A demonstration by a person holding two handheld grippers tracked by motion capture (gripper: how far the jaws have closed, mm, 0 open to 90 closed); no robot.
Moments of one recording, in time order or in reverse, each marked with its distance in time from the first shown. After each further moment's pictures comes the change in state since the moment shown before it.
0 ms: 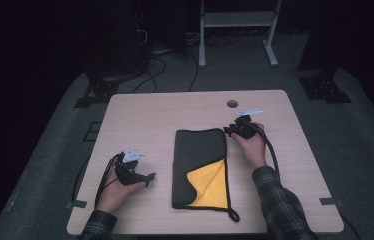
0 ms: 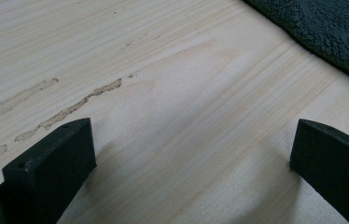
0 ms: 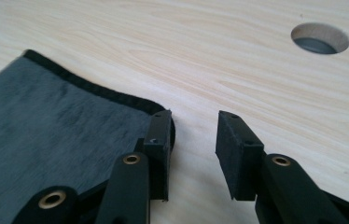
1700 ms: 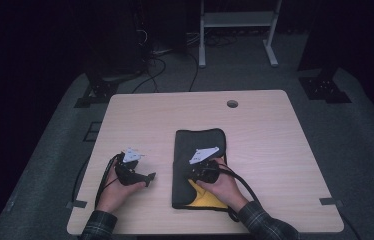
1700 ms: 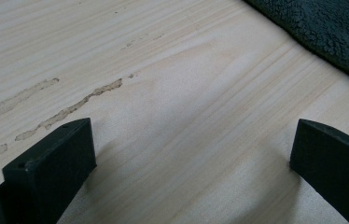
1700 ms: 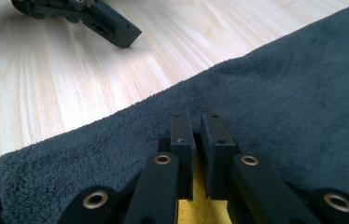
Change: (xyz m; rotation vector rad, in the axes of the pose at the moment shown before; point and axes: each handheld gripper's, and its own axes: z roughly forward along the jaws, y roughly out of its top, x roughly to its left) left arm 0.000 0.000 0.000 0.005 0.004 -0.002; right arm 0.171 -0.053 -0.016 0.097 0.394 -0.360
